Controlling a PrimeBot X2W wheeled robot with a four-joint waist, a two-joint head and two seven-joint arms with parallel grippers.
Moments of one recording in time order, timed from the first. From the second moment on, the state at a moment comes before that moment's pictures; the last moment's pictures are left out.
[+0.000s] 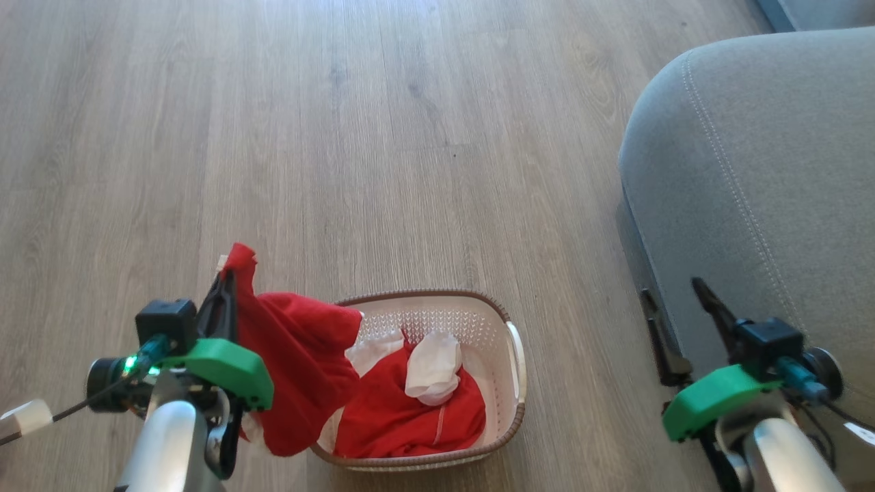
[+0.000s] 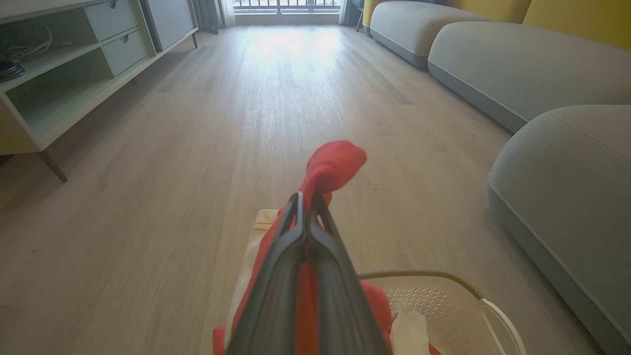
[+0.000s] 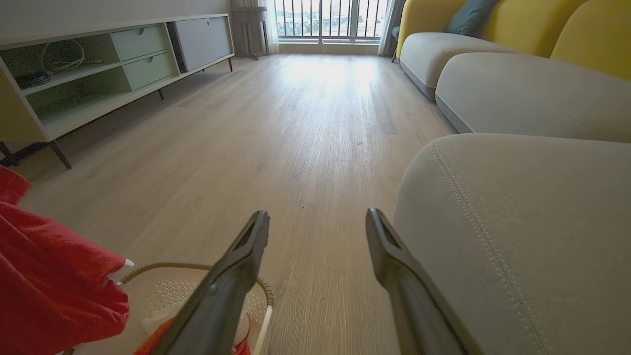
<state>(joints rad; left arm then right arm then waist) -0.26 0.10 -0.08 0.53 -0.20 0.01 -0.26 -0.11 -0.17 0.10 0.36 0.17 0.13 -0.25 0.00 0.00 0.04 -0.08</state>
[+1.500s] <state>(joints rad) -0.37 0.06 -0.65 0.16 -0.34 0.05 -0.13 -0.38 -0.18 0.58 0.38 0.36 0.13 -0.25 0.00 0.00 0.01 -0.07</state>
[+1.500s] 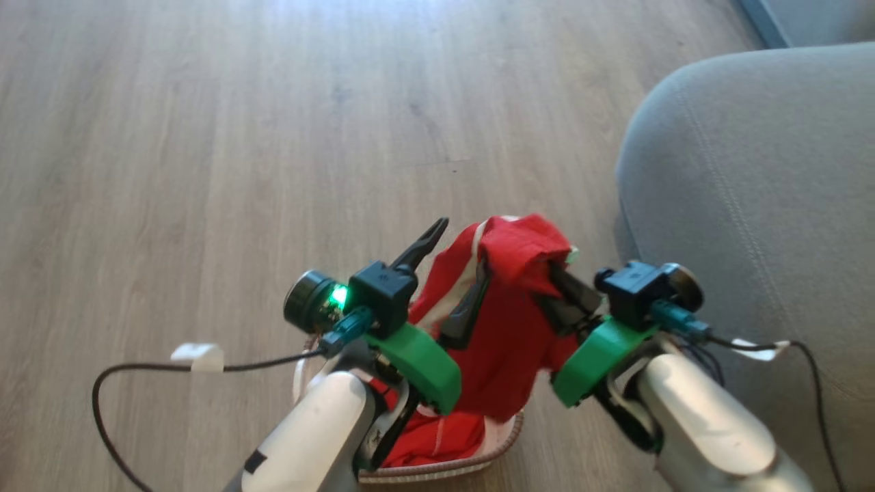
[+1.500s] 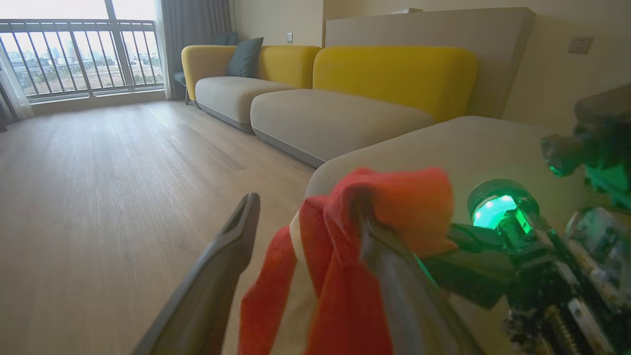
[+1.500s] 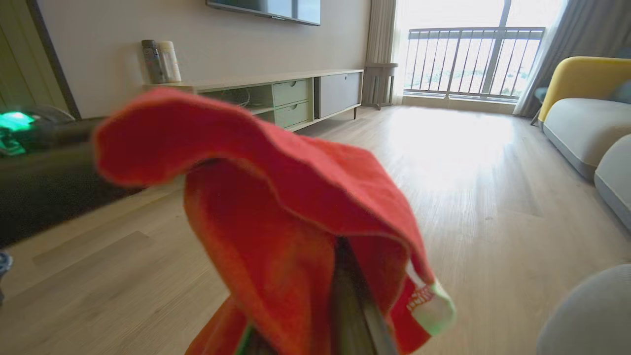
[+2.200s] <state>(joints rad) -0.25 0.05 -0.68 0.28 -0.38 -0.01 -0.25 -0.29 -0.33 0.38 0.20 0.35 0.13 -0.25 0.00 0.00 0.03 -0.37</state>
